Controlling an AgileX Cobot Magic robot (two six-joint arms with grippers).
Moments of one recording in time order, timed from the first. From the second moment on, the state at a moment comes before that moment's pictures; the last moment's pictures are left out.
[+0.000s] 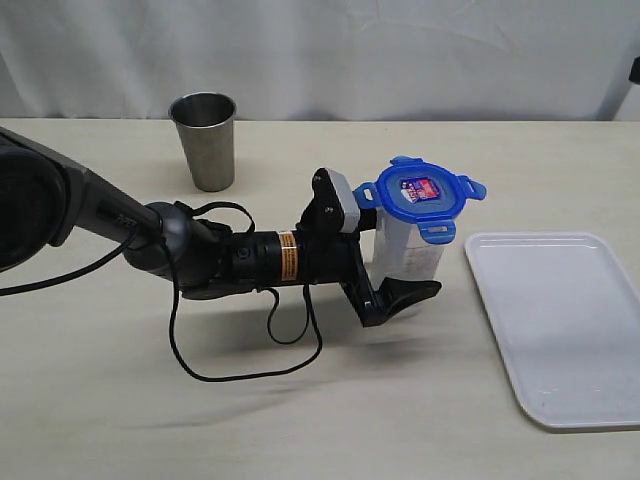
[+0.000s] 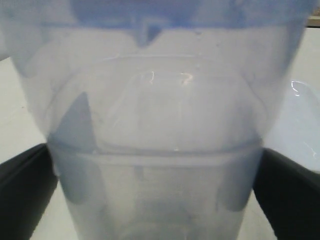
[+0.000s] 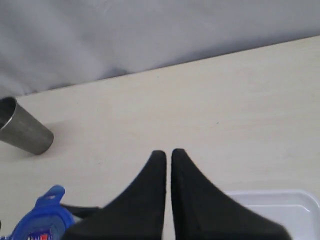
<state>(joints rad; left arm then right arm) -0.45 2.38 -1.25 0.89 -1.02 -0.37 -0.29 1.36 -1.09 0.88 0.67 -0.69</state>
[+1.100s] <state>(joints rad) -0.45 2.38 -1.25 0.84 -1.10 -0.37 -0.29 1.36 -1.09 0.94 0.68 -0.64</state>
